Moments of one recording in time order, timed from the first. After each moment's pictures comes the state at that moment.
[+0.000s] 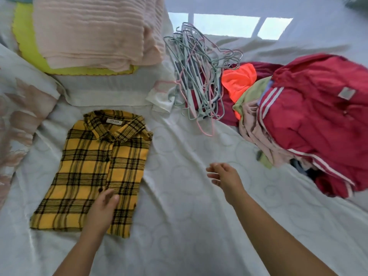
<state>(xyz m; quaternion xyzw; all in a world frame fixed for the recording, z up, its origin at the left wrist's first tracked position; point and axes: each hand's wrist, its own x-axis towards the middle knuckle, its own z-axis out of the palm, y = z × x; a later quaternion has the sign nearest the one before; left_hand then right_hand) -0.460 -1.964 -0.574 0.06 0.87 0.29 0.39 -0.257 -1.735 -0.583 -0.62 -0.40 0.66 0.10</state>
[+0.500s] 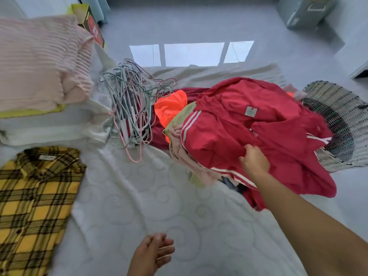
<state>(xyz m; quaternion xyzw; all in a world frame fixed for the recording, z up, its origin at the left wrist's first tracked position) -0.184 -1.802 -0.541 -0.10 0.69 0.46 0.55 -0.041 -1.498 -0.551 -0.67 -0.71 0.21 -0.05</state>
